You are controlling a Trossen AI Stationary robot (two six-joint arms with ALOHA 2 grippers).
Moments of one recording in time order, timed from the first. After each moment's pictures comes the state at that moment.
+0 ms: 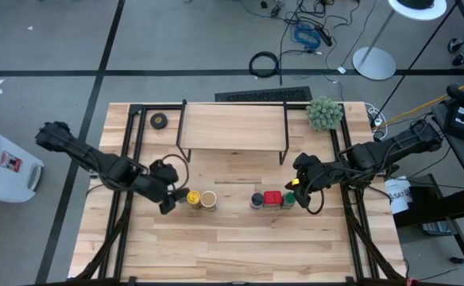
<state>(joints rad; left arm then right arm) -0.44 1.04 0.84 -0.85 -0.32 -0.76 0.37 1.10 1.11 -0.85 0.22 0.96</state>
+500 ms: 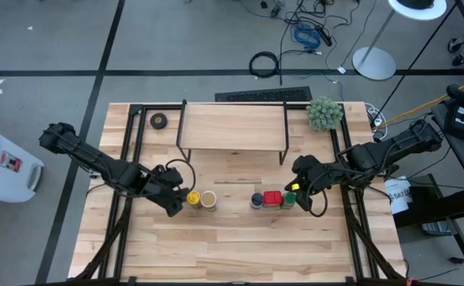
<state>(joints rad) -0.45 1.14 0.84 -0.85 -0.30 -0.94 0.38 1.11 1.11 -0.84 0.20 0.81</state>
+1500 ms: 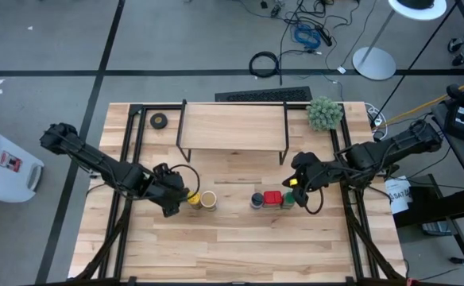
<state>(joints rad) -0.44 1.17 0.79 -0.84 -0.32 -0.70 0.35 1.11 1.11 -0.82 0.27 0.87</state>
